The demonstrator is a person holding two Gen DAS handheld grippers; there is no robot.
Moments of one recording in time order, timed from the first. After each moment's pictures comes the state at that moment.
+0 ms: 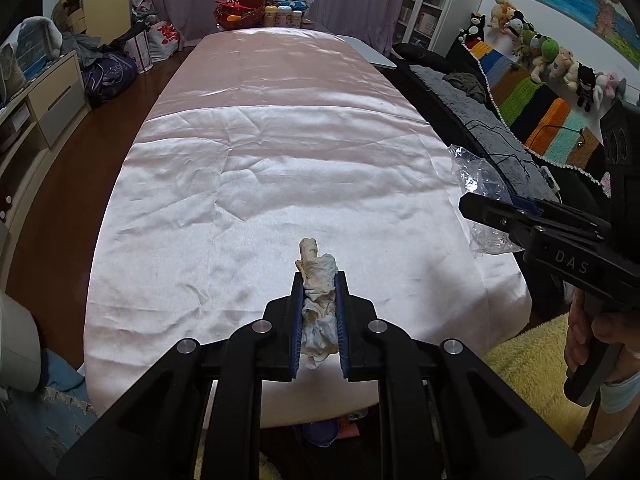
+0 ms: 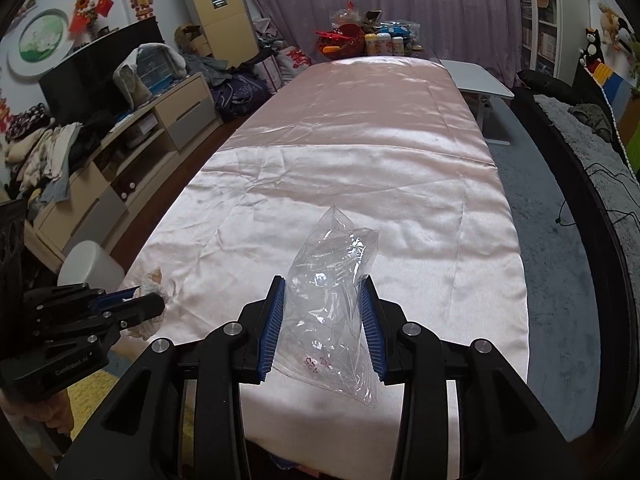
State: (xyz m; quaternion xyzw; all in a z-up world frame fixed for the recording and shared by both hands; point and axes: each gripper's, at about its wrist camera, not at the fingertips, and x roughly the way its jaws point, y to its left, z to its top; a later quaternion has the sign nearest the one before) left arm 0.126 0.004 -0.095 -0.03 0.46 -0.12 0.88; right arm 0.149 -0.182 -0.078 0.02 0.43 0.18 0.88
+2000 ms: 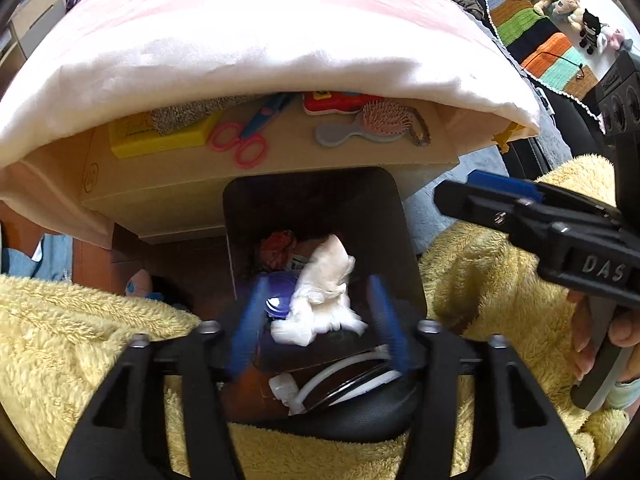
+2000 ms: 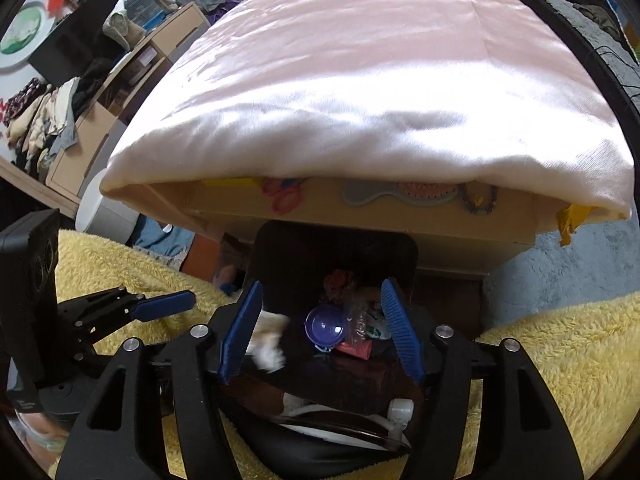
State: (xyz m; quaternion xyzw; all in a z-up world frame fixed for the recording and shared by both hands) left arm -0.015 -0.021 -0.236 -0.04 0.59 -0.14 0.79; right arm 0.006 -0.178 -0.201 0.07 0.56 0.19 0.80
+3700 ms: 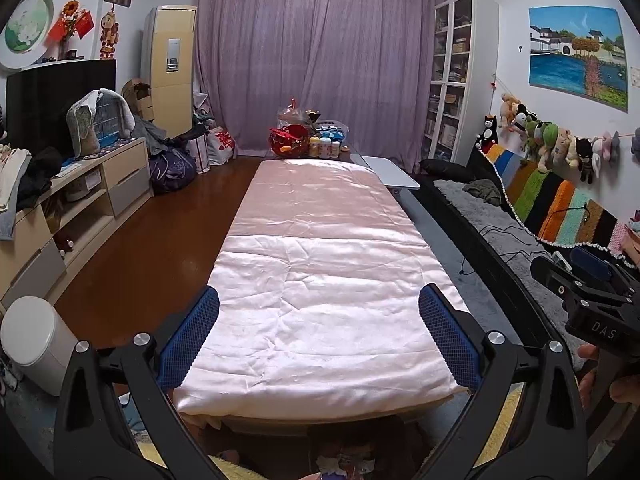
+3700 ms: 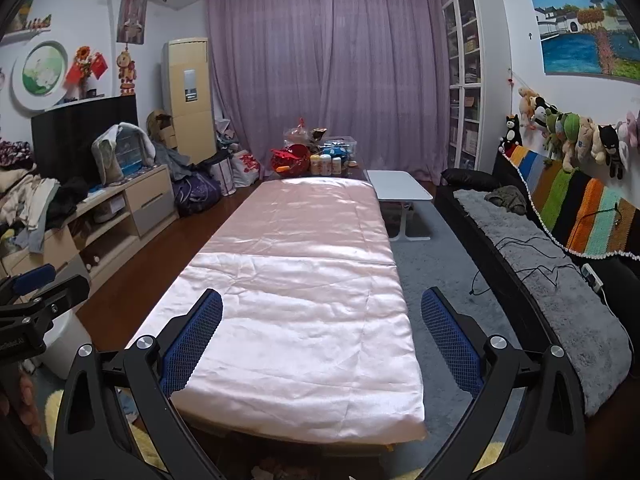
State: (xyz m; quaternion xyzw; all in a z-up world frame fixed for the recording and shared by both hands) left arm -0.007 0.018 0.045 -0.03 0.26 -0.03 0.96; right arm 0.004 -0.209 0.046 0.00 0.24 0.06 0.97
